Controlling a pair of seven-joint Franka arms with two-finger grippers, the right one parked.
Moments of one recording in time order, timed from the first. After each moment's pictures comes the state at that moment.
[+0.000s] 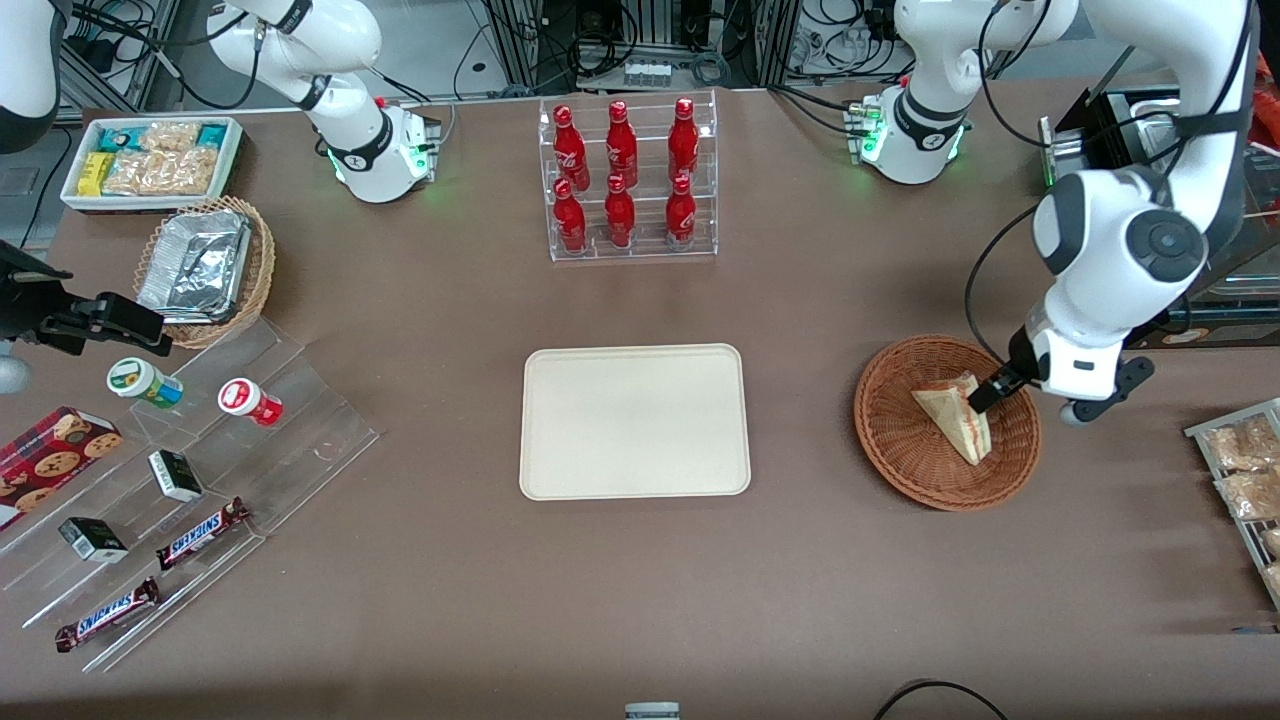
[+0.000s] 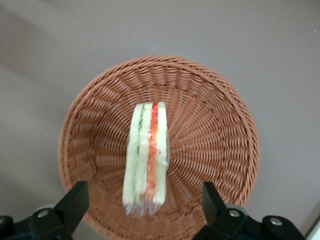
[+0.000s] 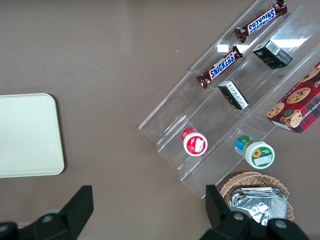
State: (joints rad) arm -0.10 0.11 0.04 -2.21 0.02 2.40 -0.66
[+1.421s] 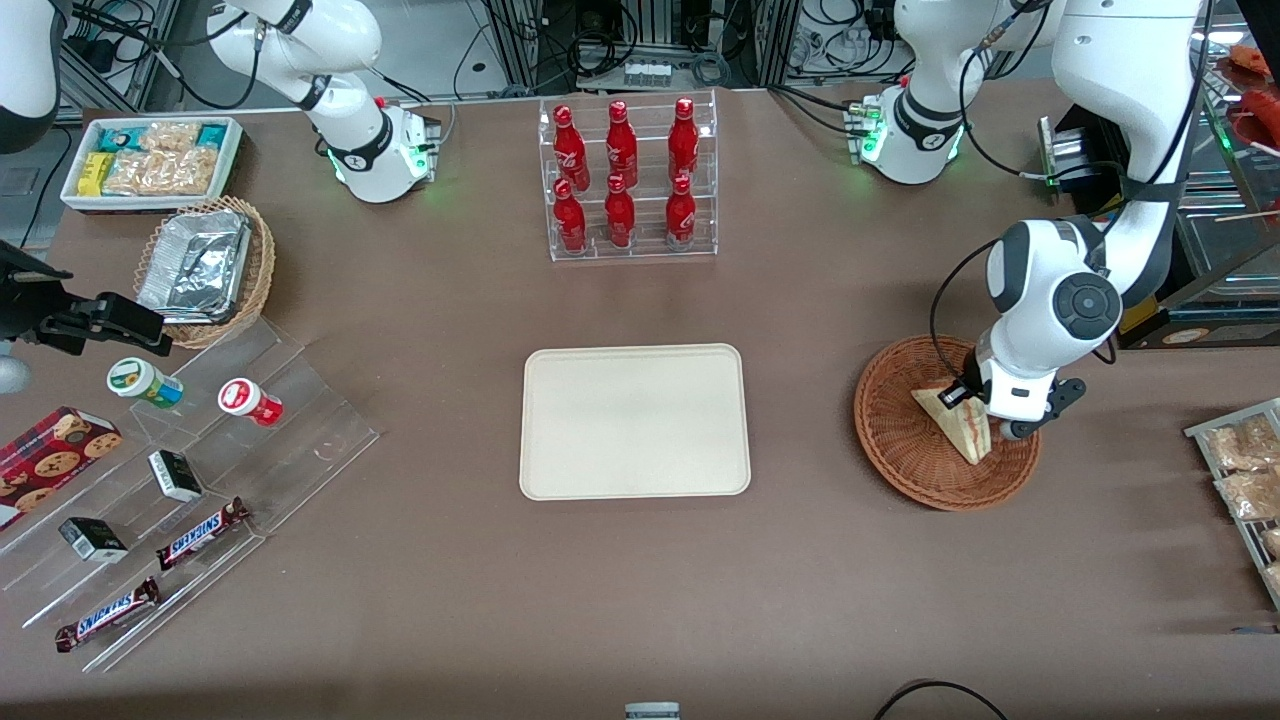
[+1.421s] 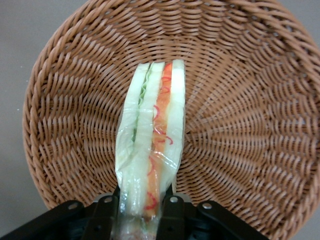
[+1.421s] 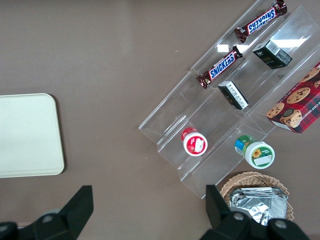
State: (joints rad) arm -0.12 0.25 0.04 -2.22 0.02 2.41 -0.68
